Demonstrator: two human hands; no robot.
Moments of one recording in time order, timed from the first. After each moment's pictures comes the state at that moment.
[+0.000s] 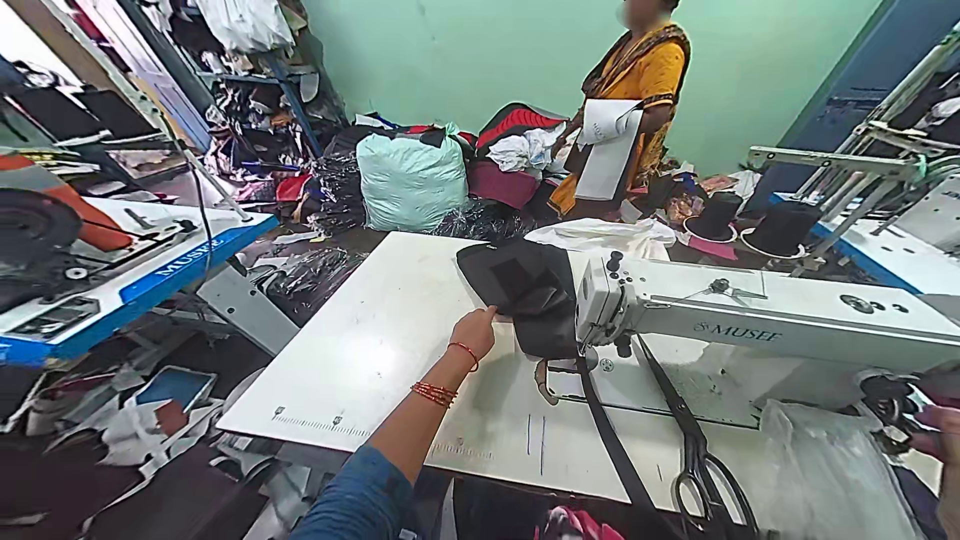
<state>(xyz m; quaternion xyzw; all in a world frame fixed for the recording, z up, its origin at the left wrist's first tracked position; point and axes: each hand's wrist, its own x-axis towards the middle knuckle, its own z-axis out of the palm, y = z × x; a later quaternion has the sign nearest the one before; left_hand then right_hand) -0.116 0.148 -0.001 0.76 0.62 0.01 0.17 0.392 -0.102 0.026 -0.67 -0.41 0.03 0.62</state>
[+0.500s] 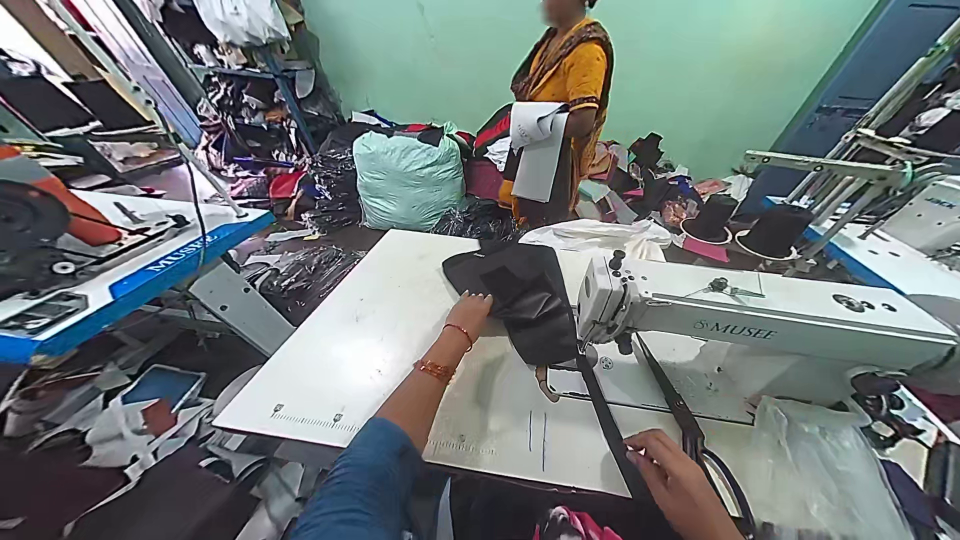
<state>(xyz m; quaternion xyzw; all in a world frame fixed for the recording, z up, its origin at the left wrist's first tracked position) -0.132 0.179 -0.008 0.81 0.57 -0.03 0.11 0.192 -0.093 -0.067 -0.56 -0.75 0.10 0.35</state>
